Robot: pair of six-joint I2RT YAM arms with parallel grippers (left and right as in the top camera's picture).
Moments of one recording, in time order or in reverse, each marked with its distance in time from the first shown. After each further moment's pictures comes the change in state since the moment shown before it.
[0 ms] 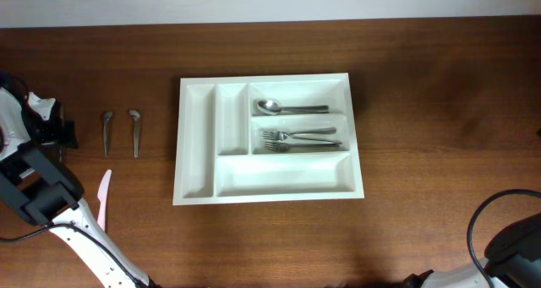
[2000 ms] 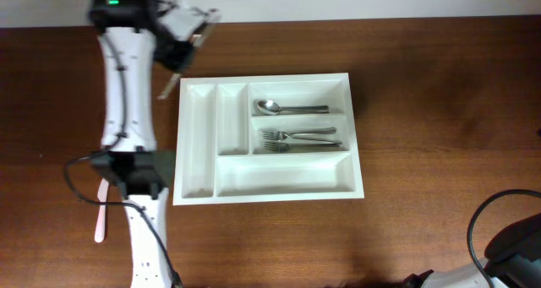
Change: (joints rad) left arm -0.738 -0.134 0.542 -0.342 0.234 0.094; right arm 0.000 0.000 0.000 0.000 0.000 0.000
